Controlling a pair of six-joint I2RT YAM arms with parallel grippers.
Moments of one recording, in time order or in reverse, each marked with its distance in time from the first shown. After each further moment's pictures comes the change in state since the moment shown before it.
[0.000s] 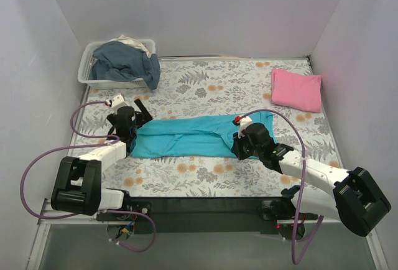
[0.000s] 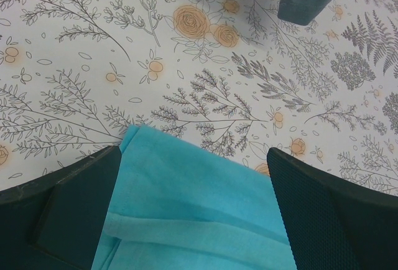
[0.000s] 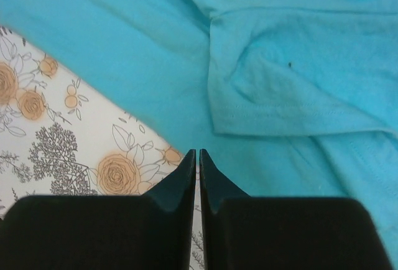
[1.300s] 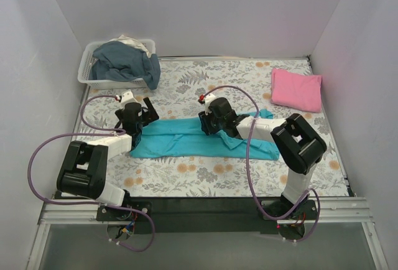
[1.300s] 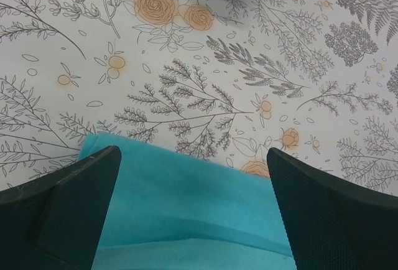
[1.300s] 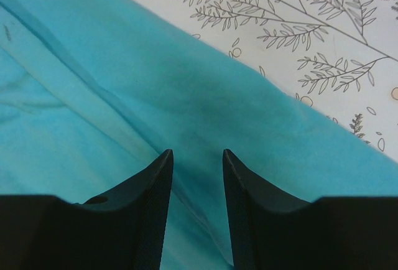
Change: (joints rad) left arm -0.039 0.151 0.073 0.030 0.037 0.039; right arm 0.059 0.678 0.525 0.144 0.019 -0.110
